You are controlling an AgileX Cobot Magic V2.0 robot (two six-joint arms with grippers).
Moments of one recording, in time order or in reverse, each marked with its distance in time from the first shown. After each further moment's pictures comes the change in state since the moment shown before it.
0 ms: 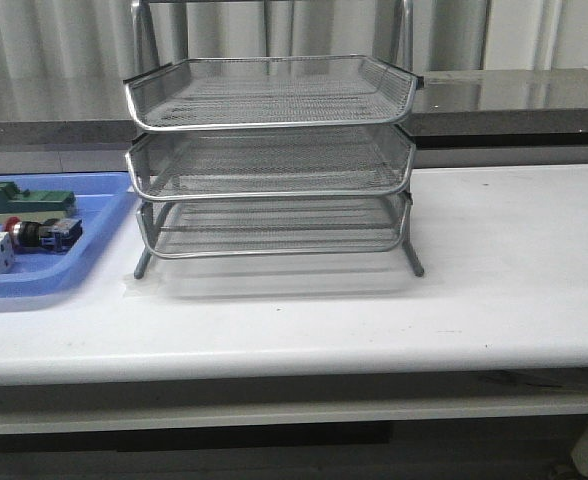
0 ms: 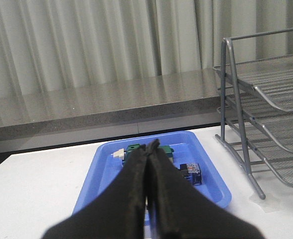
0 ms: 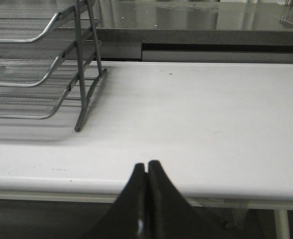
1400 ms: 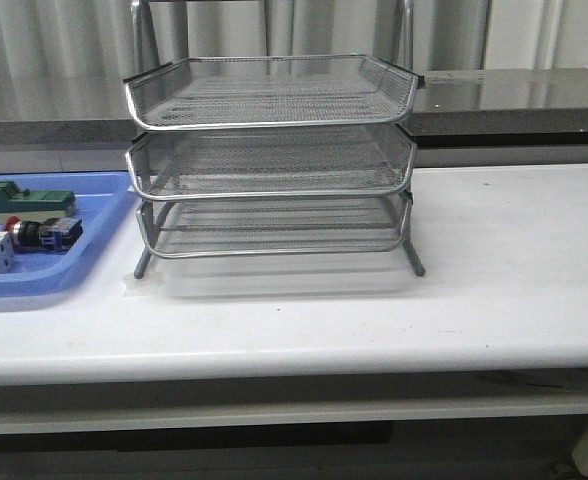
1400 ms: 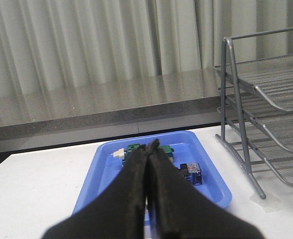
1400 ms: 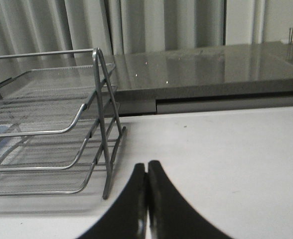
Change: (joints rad) left arm 0.000 0.000 0.000 0.000 0.000 0.000; right arm 0.000 0.167 -0.296 0.112 0.028 -0.002
